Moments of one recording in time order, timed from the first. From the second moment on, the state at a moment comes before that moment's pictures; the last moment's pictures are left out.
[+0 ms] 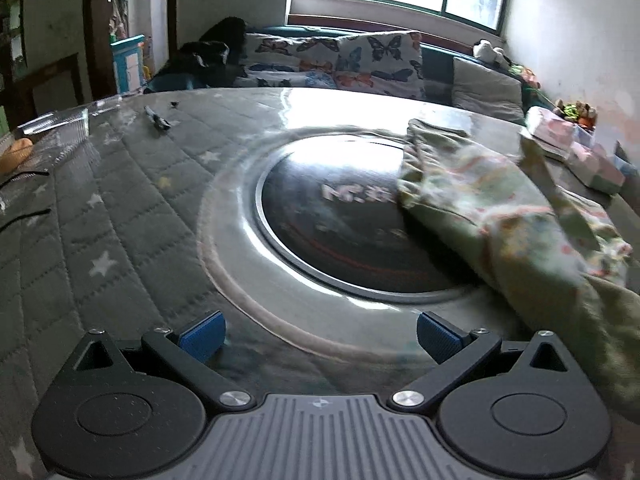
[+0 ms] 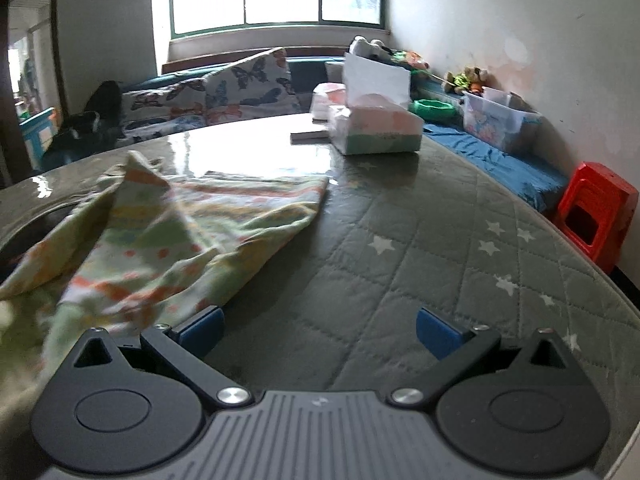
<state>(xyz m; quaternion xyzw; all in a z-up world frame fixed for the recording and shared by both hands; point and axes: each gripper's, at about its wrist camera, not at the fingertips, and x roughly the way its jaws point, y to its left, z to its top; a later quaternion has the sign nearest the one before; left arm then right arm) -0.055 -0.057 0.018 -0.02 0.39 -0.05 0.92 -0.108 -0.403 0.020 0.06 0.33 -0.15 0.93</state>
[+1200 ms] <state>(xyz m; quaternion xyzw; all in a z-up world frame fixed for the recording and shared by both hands) -0.117 -0.126 0.024 0.07 0.40 -0.11 0.91 -0.166 -0.344 0.028 0.03 0.37 -0.09 0.93</state>
